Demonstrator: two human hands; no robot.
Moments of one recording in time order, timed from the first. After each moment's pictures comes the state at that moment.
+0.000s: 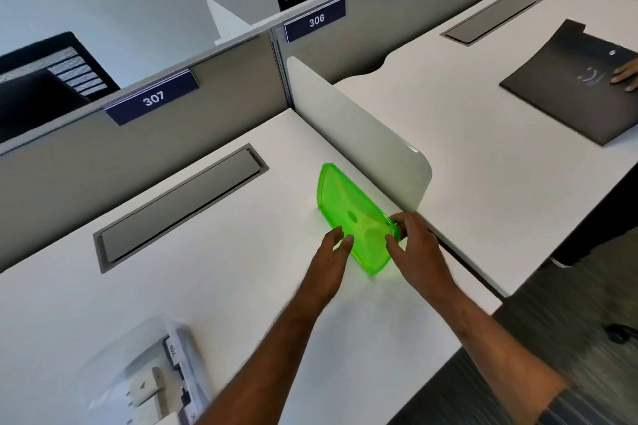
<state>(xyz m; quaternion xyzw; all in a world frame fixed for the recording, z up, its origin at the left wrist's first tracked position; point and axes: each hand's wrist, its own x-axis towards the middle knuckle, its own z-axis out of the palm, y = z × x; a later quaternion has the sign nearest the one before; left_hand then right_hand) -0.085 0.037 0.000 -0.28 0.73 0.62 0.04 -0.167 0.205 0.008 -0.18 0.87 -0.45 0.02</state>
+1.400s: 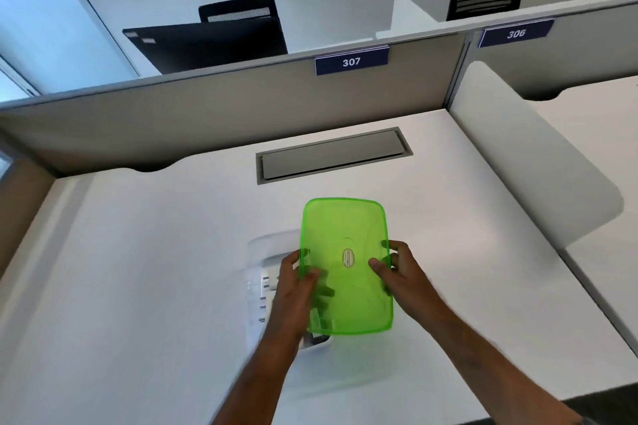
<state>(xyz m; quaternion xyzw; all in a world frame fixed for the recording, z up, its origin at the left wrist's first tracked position) 0.216 -0.085 0.039 -0.45 0.51 0.69 -0.24 0.030 0.028 0.014 -0.22 0.74 -0.52 0.37</state>
